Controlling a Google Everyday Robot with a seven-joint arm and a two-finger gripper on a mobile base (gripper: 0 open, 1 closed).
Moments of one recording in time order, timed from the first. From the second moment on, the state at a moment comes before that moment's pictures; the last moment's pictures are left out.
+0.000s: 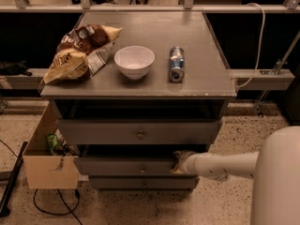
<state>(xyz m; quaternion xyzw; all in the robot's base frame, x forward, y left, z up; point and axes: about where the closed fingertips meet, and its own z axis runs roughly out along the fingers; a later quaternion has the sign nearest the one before) 0.606 -0.129 0.391 -0.64 0.68 -0.06 0.35</state>
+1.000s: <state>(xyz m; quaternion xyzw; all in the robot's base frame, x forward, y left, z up) 0.597 -0.130 0.392 -0.64 0.68 -0.06 0.35</state>
